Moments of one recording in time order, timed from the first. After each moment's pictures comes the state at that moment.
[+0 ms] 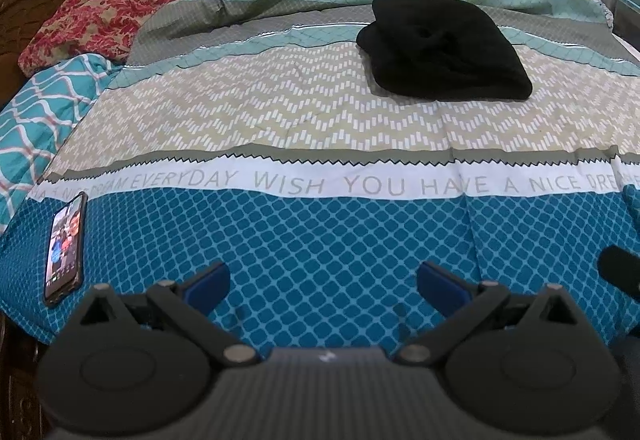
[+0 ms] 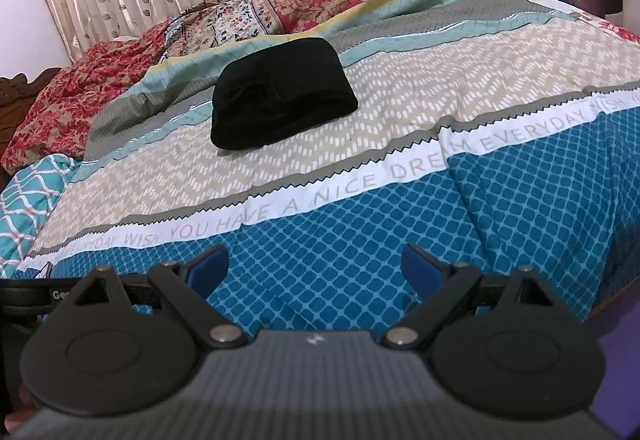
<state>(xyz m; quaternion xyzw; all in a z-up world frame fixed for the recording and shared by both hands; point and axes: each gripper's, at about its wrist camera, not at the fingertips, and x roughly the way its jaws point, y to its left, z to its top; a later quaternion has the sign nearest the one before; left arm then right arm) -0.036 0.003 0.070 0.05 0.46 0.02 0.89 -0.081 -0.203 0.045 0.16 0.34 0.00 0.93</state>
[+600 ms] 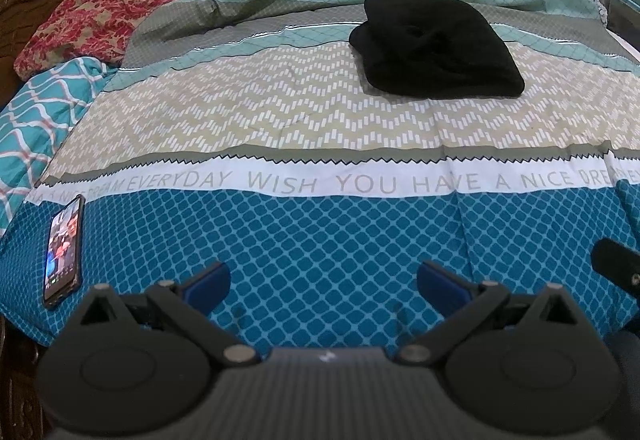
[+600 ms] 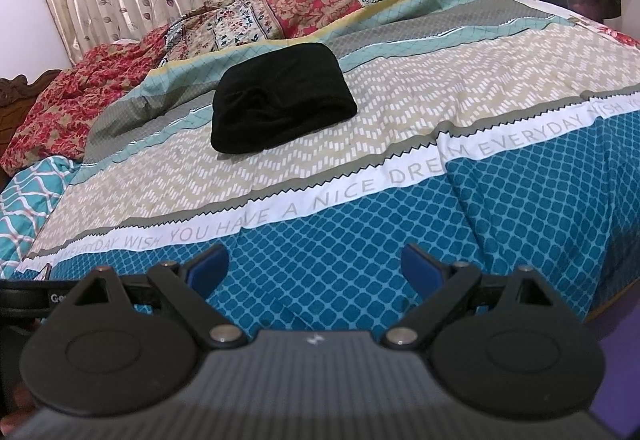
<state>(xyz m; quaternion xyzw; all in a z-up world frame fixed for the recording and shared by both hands) -0.038 -0.002 0.071 0.06 0.46 0.01 0.89 -0.083 -0.199 0.047 0.16 0.33 0.00 0.93</state>
